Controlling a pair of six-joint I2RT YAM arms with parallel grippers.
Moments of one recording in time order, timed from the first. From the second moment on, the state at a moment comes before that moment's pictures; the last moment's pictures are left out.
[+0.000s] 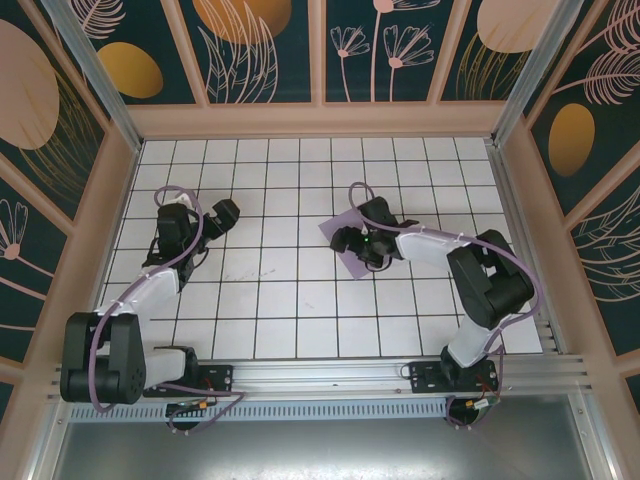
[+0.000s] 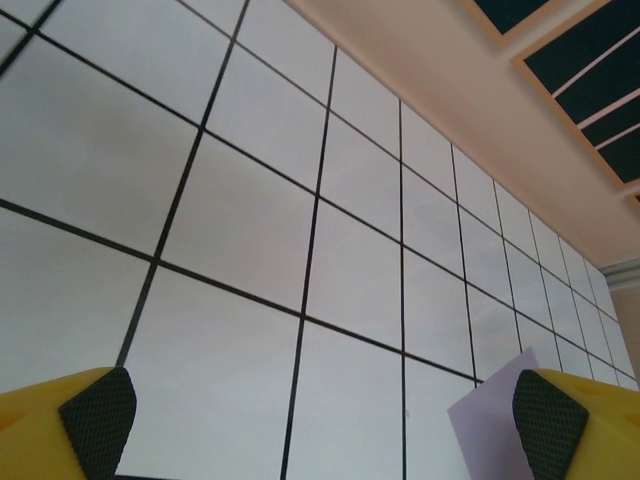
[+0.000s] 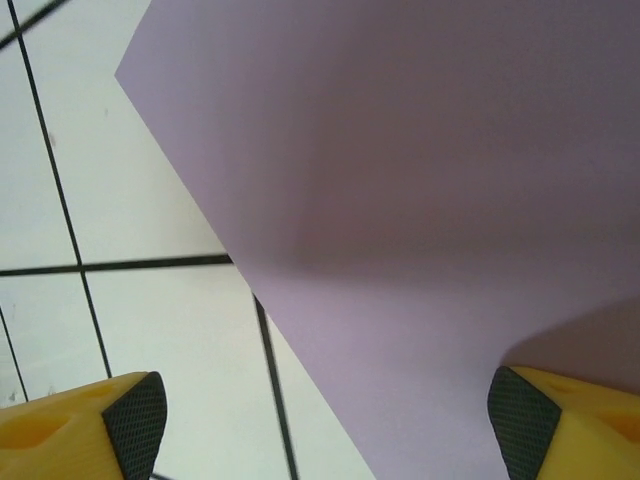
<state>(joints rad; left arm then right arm) -0.05 1.26 0.55 0.24 0.27 -0.70 0.56 1.71 0.93 -0.27 -0.23 0.81</state>
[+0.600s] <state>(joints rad) -0.12 1.31 0.55 0.26 0.36 -0.75 0.36 1.89 1.20 -0.48 -0.10 0.63</state>
